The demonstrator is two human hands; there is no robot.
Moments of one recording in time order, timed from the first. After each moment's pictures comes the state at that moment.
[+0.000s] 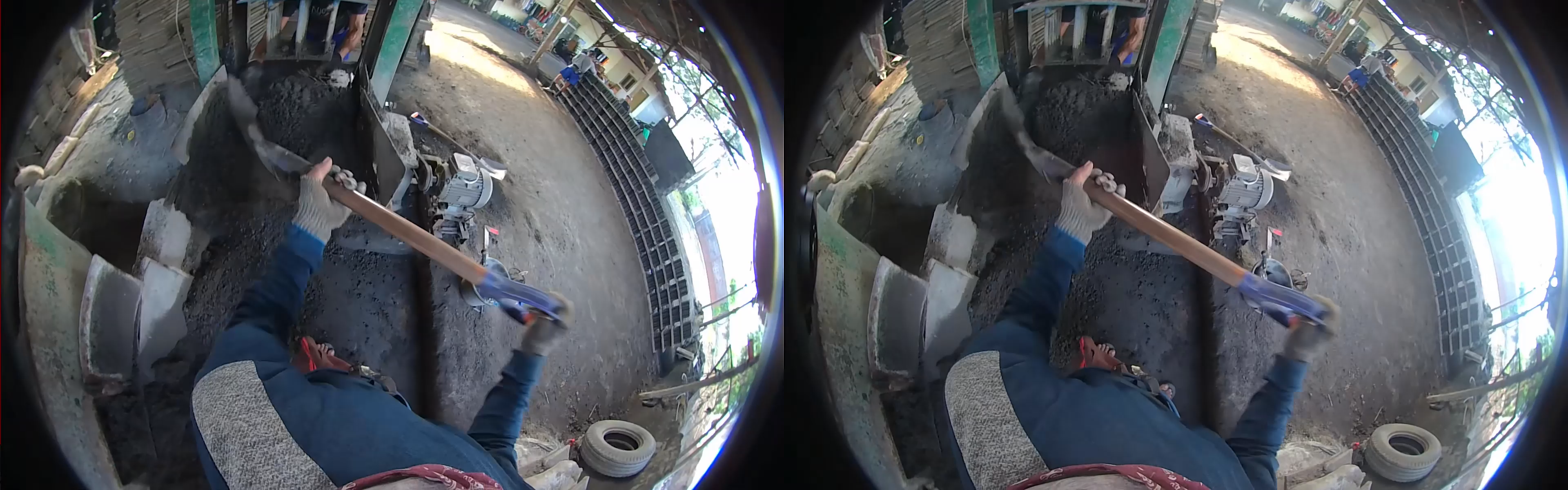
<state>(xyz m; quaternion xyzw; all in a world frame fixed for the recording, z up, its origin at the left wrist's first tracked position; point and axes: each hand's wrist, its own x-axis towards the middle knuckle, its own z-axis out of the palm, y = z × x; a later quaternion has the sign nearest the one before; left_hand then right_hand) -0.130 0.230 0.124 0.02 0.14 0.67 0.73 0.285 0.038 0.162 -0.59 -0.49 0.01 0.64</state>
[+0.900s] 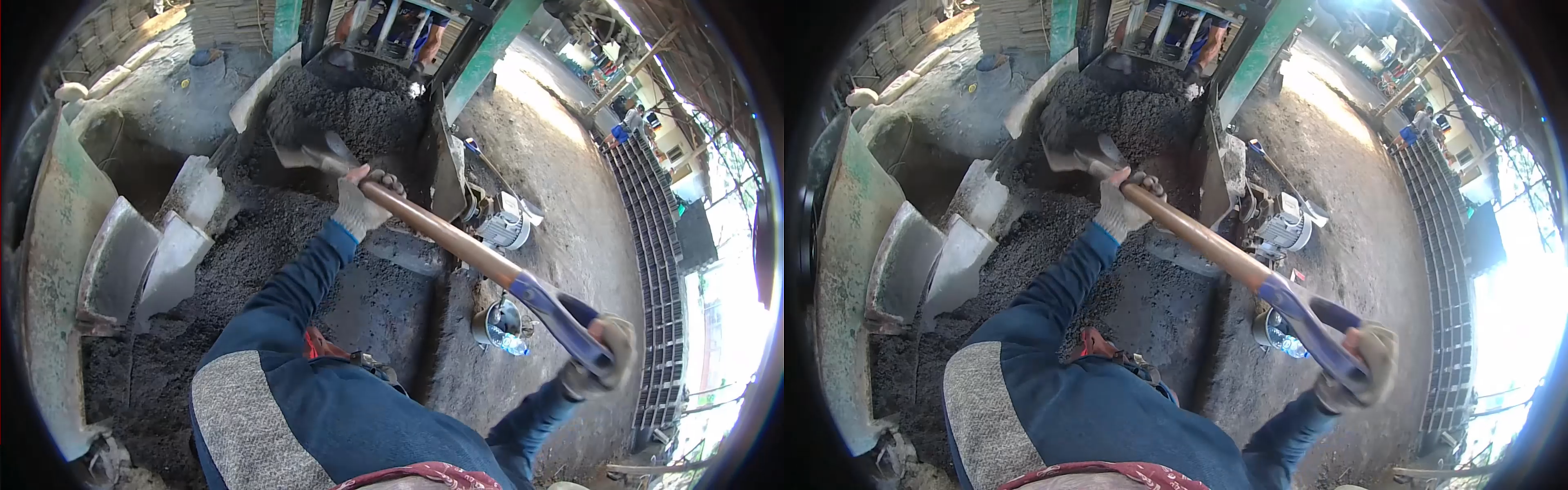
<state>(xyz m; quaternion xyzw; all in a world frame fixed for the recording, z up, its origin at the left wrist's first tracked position) -0.178 0.251 0.101 -0.06 0.08 0.69 0.72 0.173 0.082 0.318 -0.30 -0.78 -0.21 0.51</state>
